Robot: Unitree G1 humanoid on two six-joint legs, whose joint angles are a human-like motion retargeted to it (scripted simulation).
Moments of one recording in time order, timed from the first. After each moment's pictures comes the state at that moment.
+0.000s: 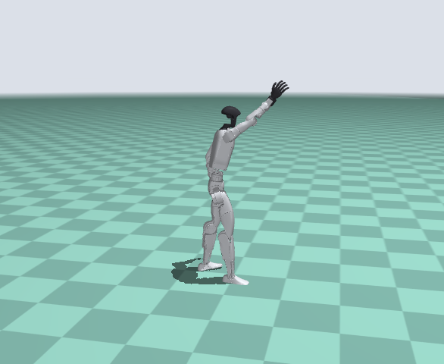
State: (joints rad) left arm 0.21 0.42 -0.07 0.95 -0.56 -0.24 0.26; right arm -2.36 -0.77 0.95 1.27 0.65 0.02 -0.58; waist 0.14 -0.17 0.17; left_leg 0.04 0.04 0.31 -0.01 -0.18 -0.26; right_leg -0.26 -0.17 -0.38 0.03 0.18 0.26
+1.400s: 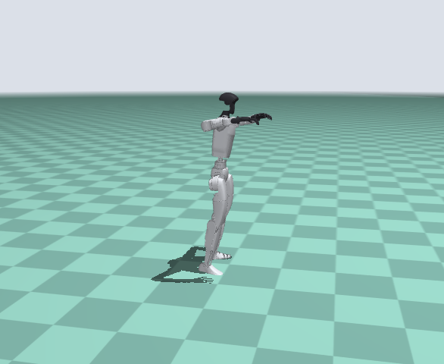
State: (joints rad) left arm 0.18 1.61 0.46 -0.34 -0.40 -0.37 0.00; right arm 0.80 -1.34 -1.03 -0.45 0.05 -0.16 0.05; waist 0.04 -0.07 0.04; left_leg 0.08 0.09 0.47 0.01 -0.18 -0.22; right_leg -0.05 -0.16 -0.26 0.15 -0.02 0.26
